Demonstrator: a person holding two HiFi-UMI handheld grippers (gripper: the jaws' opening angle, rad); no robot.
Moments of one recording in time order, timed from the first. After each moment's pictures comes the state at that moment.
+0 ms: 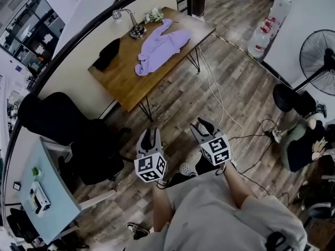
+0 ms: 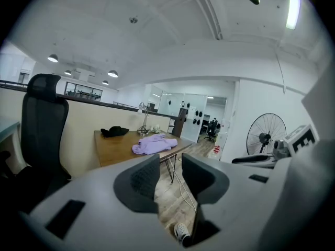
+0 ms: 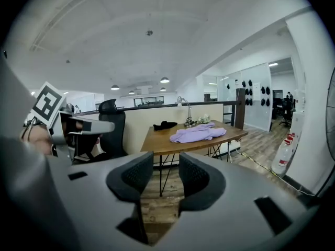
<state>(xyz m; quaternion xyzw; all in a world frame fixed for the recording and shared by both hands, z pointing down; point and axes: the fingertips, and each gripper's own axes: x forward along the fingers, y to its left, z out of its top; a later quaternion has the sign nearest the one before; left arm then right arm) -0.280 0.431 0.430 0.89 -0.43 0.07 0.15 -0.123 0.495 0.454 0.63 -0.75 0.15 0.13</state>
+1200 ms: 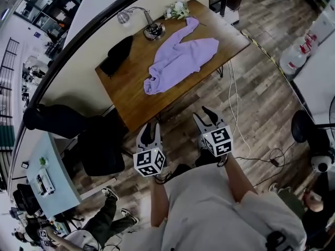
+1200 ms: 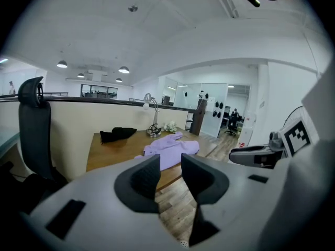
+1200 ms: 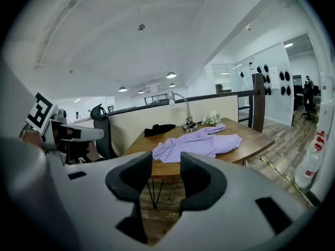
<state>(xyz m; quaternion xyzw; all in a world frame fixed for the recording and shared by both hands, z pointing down) -0.157 0.211 0.445 0.83 -0.52 0.12 0.17 0.026 0.227 0.469 0.55 -0.80 0.19 0.12</state>
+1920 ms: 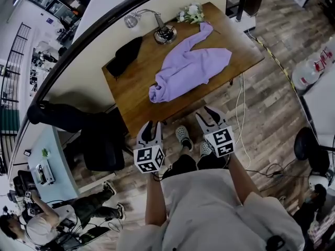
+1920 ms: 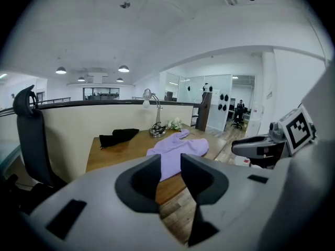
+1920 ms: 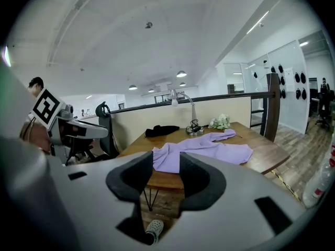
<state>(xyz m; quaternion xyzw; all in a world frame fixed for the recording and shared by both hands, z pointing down) -0.132 0.142 0.453 0.81 -0.54 0.17 0.15 0.052 0.148 0.472 0.50 -0.84 0.17 0.14</state>
